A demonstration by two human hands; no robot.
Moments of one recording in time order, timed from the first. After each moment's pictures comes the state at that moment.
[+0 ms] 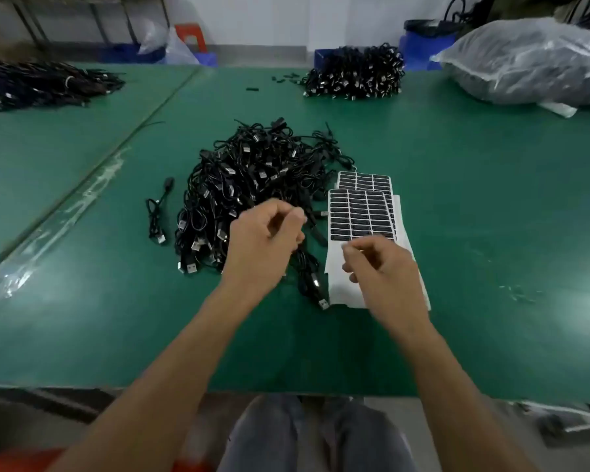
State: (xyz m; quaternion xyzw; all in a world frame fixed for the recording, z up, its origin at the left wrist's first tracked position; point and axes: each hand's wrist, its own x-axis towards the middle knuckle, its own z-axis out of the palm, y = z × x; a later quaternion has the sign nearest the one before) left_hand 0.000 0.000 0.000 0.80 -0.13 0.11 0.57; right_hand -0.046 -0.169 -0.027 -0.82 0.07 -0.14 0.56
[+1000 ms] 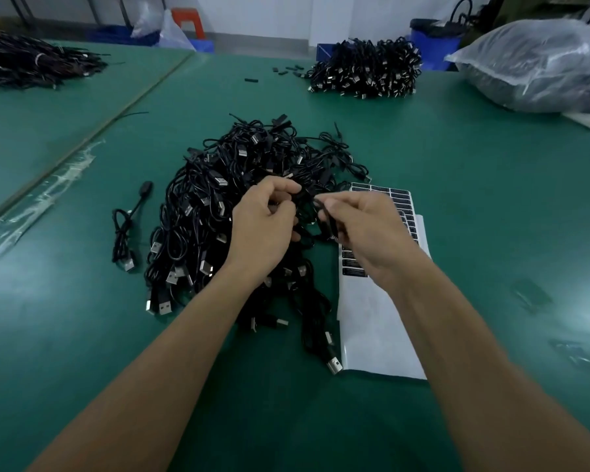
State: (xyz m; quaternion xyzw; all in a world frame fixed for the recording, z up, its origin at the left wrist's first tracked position) left_hand 0.109 -0.010 -0.031 0.77 -0.06 0.10 0.63; right_hand 0.083 -0.153 -0.002 -0.75 0.07 -0.01 0.66
